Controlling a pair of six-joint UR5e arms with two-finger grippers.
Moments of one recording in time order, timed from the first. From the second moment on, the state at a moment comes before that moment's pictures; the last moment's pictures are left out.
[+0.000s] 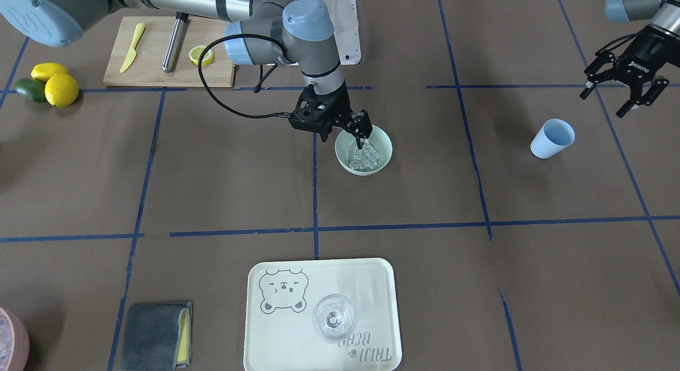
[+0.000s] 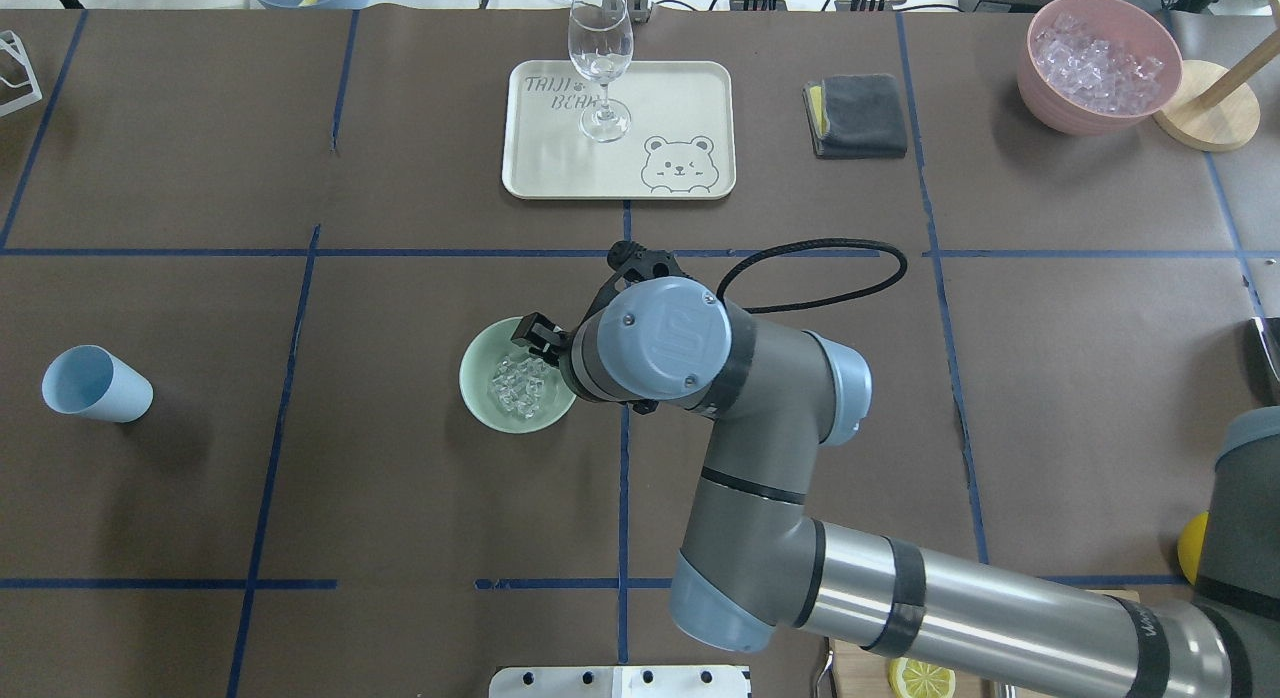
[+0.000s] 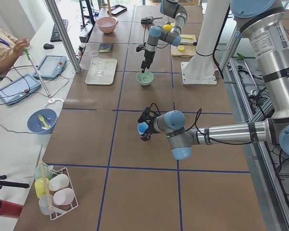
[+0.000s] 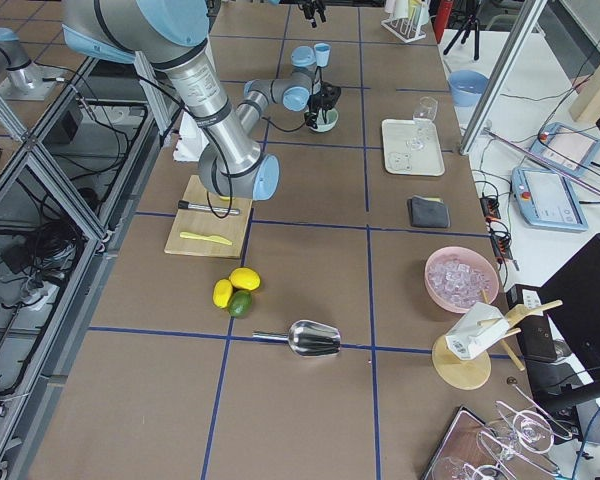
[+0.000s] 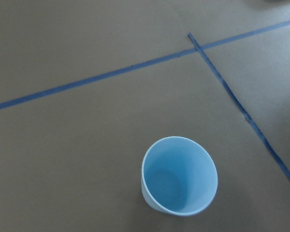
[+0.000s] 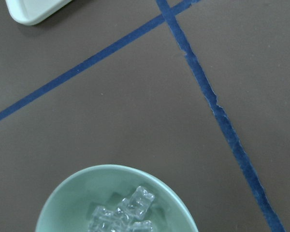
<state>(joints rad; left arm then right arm) -1.05 -1.18 -1.72 -2.97 -2.11 -0.65 0.39 -0.71 1.44 -1.33 1.67 1.77</state>
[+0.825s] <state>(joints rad) -1.05 -1.19 -1.72 -2.98 -2.11 -0.66 0.39 -0.65 1.37 -1.47 1.76 1.62</state>
